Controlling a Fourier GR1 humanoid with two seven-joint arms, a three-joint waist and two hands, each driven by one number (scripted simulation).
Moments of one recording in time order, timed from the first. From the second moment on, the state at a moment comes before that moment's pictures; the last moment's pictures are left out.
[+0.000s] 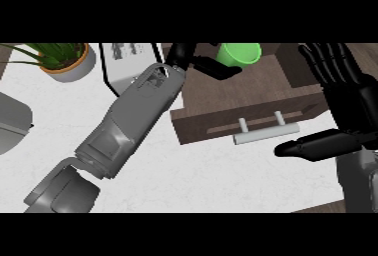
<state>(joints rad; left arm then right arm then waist) -1.32 0.00 -0.28 -0.27 0.28 0.25 -0.24 -0.38 -0.20 -0.09 -1.77 -0.13 0.24 0.05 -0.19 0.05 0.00</state>
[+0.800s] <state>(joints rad) -1.27 0.00 -0.22 -0.37 0.54 0.25 -0.46 -0.39 -0.30 0.14 -1.77 -0.26 0.58 0.17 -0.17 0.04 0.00</state>
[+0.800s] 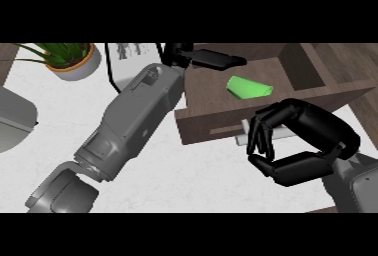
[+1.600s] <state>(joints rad) -1.18 0.00 -0.19 -0.41 0.62 0.24 -0.56 -0.31 -0.33 0.34 -1.49 0.36 0.42 0.02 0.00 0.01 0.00</state>
